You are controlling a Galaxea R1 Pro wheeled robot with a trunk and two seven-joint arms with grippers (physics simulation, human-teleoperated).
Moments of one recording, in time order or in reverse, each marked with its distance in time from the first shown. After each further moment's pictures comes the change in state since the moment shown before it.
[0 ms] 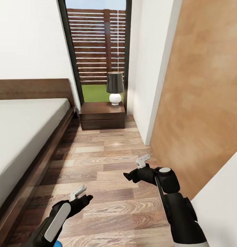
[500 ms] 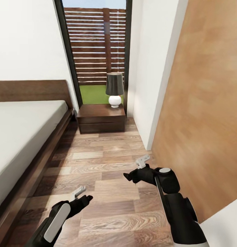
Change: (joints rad) left arm 0.003 0.002 0.001 0.000 0.002 0.000 -0.001; right arm 0.002 0.000 0.001 0.000 0.000 -0.001 0.000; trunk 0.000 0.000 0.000
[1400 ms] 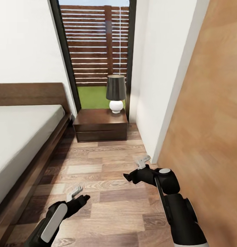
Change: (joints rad) left arm 0.007 0.008 0.040 -0.003 0.003 0.000 -0.006; right arm 0.005 0.000 0.001 0.000 0.000 -0.001 0.000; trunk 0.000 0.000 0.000
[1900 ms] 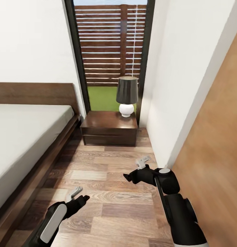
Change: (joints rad) left arm 0.005 0.000 0.008 0.000 0.000 0.000 -0.001; right arm 0.000 0.000 0.002 0.000 0.000 0.000 0.000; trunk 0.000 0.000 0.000
